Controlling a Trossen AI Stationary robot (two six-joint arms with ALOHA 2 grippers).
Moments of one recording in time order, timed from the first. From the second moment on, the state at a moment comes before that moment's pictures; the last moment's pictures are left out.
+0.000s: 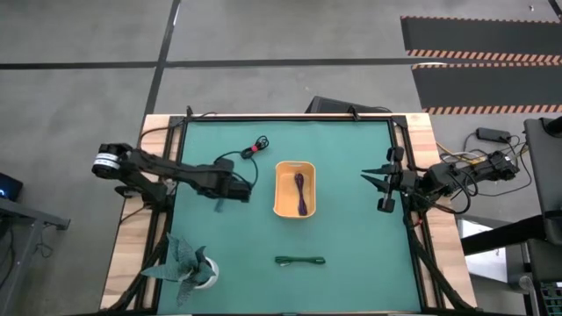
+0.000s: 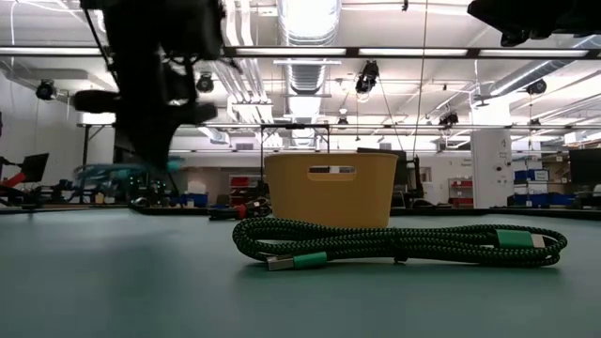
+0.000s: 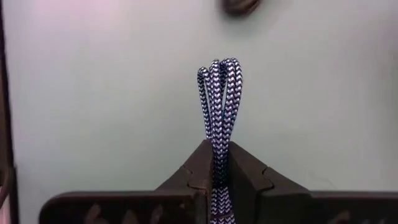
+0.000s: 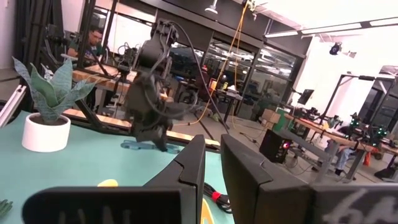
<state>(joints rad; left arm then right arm) -0.07 1.48 0.98 -1.03 -0.52 -1.38 0.29 0.31 0.25 0.21 0.43 -0.39</state>
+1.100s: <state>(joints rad) -0.08 1.49 1.26 -0.43 -0.64 -0.84 0.29 0.31 0.25 0.22 0.48 -0.31</state>
